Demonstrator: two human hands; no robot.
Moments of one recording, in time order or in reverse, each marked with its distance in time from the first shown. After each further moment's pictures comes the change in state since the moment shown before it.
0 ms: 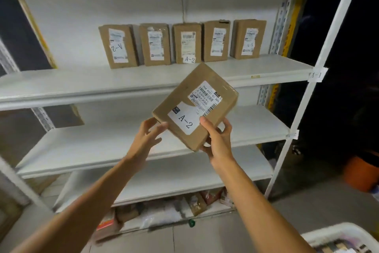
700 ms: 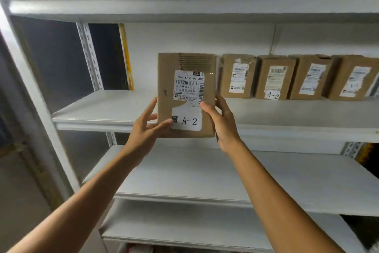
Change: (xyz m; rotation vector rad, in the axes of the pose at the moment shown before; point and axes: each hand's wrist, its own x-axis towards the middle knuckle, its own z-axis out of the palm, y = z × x) left_hand 0.084 0.073 -0.270 0.214 0.200 0.343; right_hand 0.122 0.054 0.300 -0.304 -0.438 -0.314
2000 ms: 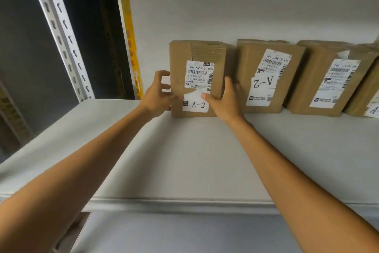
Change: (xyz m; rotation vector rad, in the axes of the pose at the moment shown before) left_hand 0.350 -0.176 -0.140 0.226 -0.058 -0.199; right_hand 0.319 0.170 0.137 -0.793 0.202 -0.063
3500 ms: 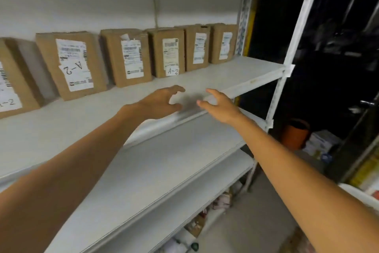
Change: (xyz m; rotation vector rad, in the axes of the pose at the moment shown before) left_hand -0.200 0.194 0.325 0.464 -0.771 0.619; right_hand -0.246 0.101 -0.412 -0.262 0.097 0.425
